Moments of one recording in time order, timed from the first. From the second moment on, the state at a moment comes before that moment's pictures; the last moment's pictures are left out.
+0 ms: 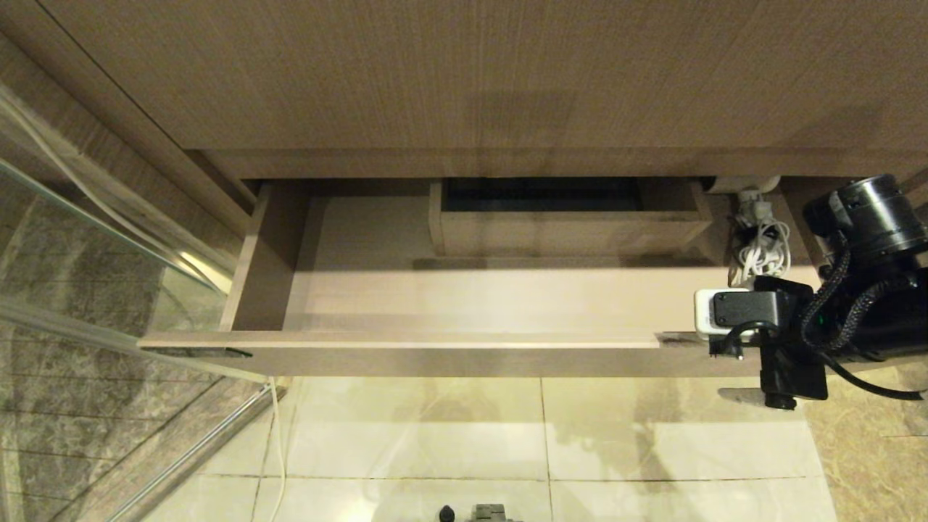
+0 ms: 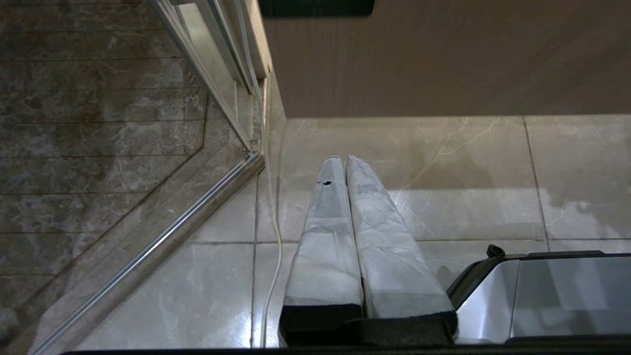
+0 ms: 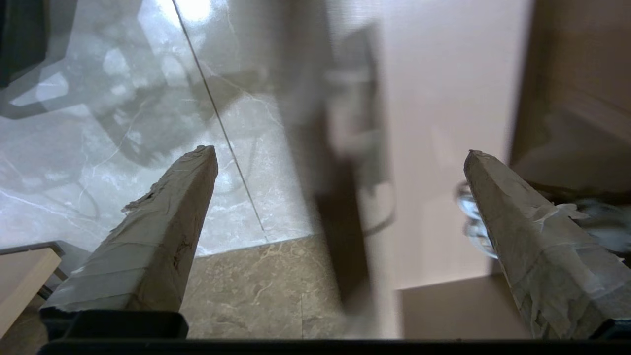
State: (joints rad) left arm 0.00 0.00 0.00 0.00 0.00 0.00; right arm 0.26 1.52 -1.04 0.34 -0.06 -1.18
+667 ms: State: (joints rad) left arm 0.00 0.00 0.00 0.00 0.00 0.00; right arm 0.17 1.22 -0.98 0.51 -0.04 -1.09
